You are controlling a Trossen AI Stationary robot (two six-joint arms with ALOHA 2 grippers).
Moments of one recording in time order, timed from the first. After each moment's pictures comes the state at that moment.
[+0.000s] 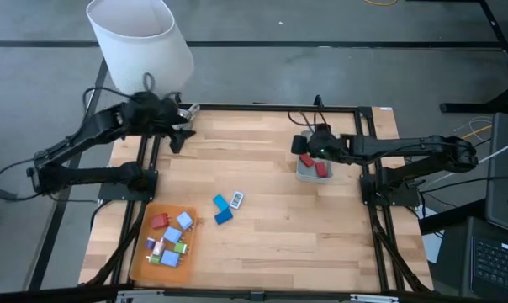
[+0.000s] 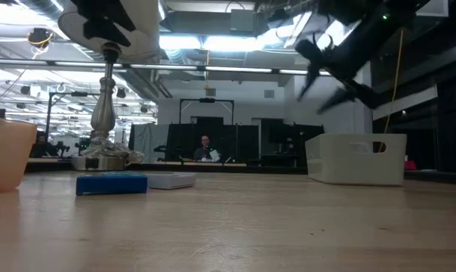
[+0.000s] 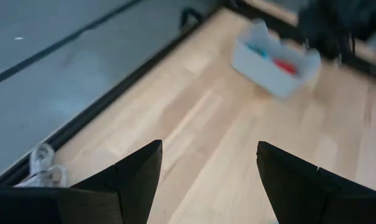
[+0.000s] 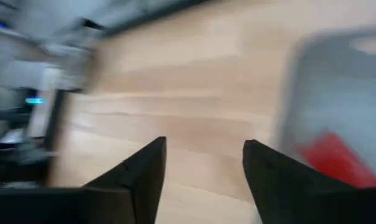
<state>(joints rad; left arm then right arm) 0.54 0.79 1.04 -0.86 0.05 -0.16 -0.13 1.22 0.78 -0.39 0.40 1.31</state>
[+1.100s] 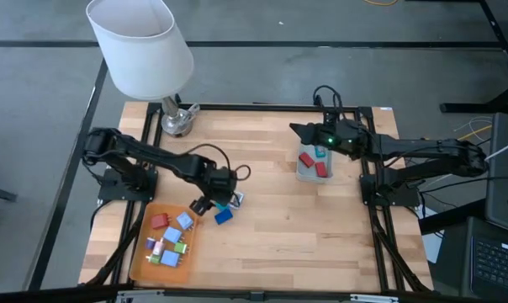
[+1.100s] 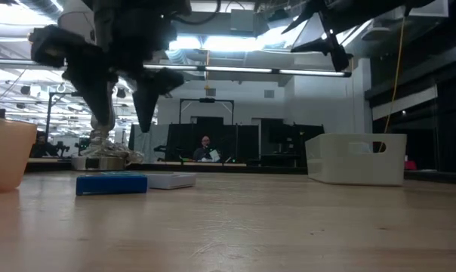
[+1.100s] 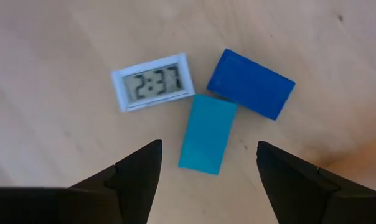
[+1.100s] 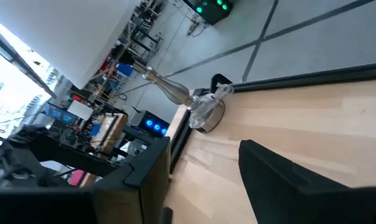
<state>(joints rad) -0.11 1.55 1.04 -0.77 0.09 0.47 -0.13 1.06 0.78 0.04 0.38 1.02</state>
